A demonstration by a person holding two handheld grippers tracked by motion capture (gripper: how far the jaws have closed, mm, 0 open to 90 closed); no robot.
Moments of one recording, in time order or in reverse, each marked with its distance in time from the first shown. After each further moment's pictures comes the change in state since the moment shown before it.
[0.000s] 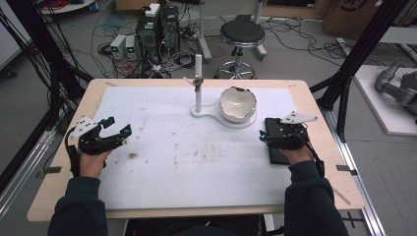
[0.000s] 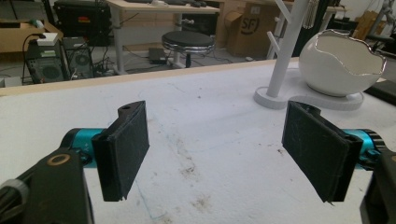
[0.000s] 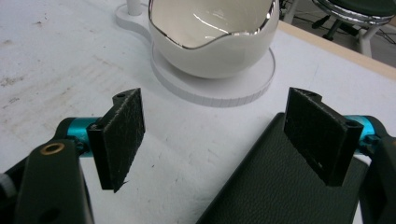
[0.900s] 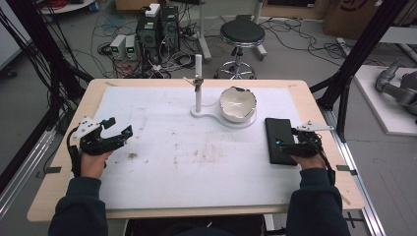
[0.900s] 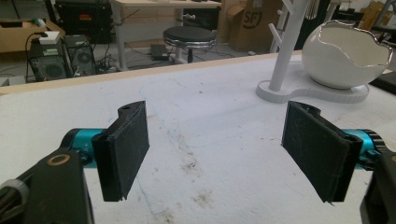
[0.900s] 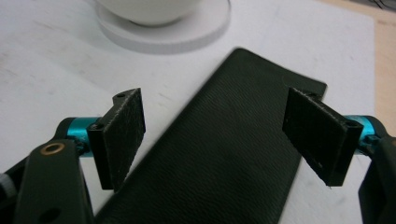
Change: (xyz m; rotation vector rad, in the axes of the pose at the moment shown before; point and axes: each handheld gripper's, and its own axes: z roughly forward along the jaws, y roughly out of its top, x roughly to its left) left arm -0.003 -0.002 0.000 0.020 0.013 0.025; right arm -0.036 -0.049 -0.007 0.062 -0.072 0.122
